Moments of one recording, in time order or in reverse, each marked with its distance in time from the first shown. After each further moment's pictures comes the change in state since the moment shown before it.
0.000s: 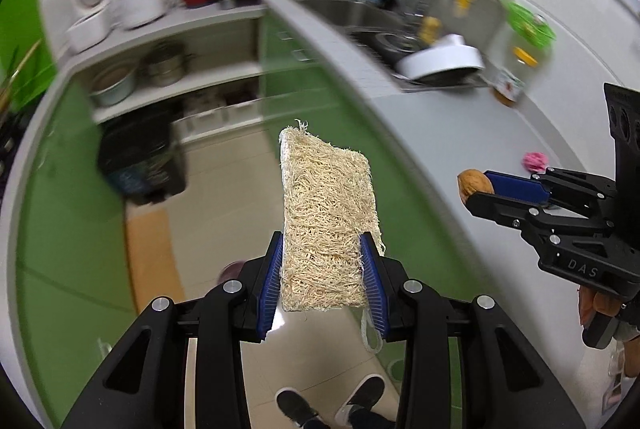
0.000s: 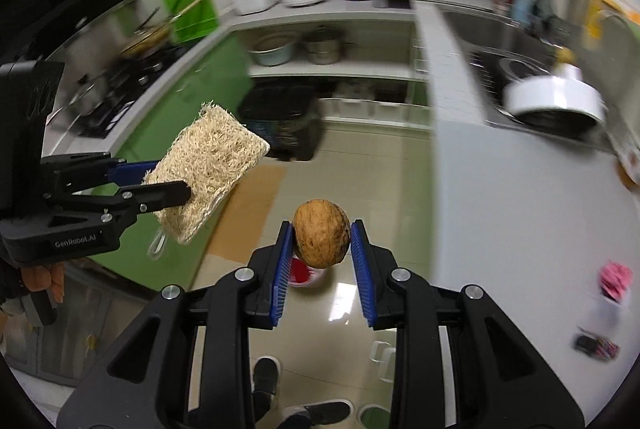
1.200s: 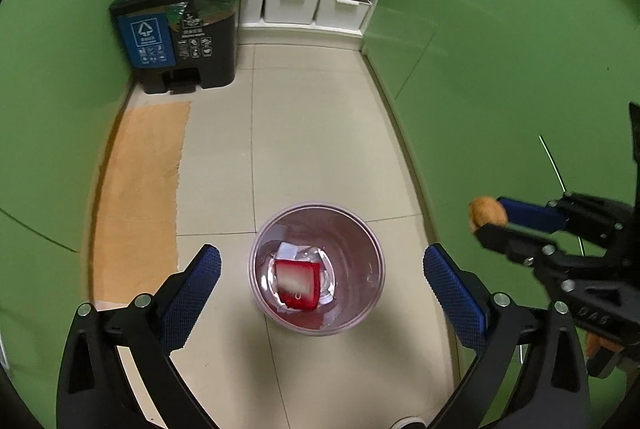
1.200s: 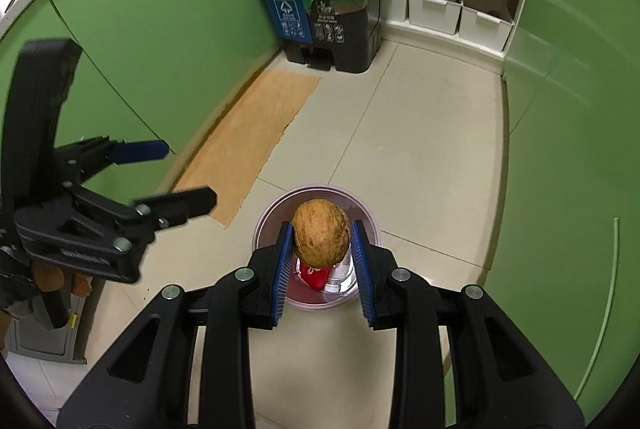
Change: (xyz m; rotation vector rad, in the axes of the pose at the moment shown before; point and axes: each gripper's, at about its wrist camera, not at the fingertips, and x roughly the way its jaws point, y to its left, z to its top) left arm 0.434 0.257 -0.204 -0.255 0.067 0.076; right arm 0.535 0.025 -0.150 -0.148 0.189 0.092
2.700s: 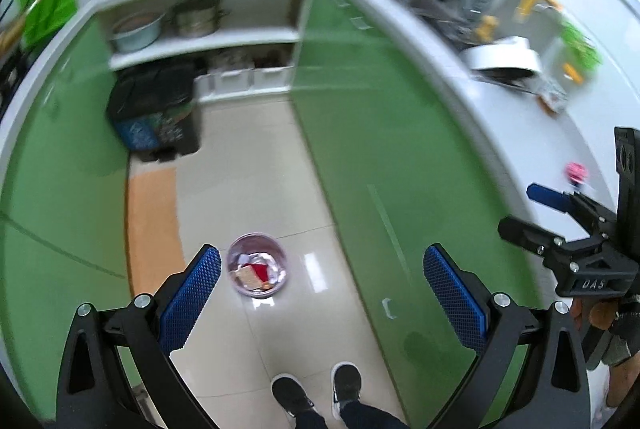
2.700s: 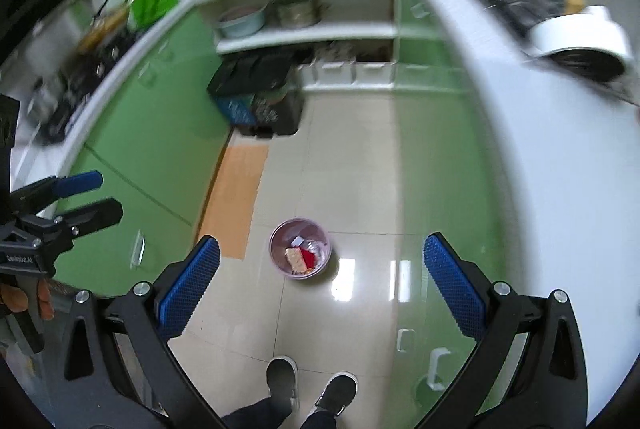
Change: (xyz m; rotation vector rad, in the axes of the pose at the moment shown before) left arm -0.405 -0.188 0.108 0.167 0.001 -0.101; right arm -0.487 0.006 0.039 0.328 -0.130 -0.209
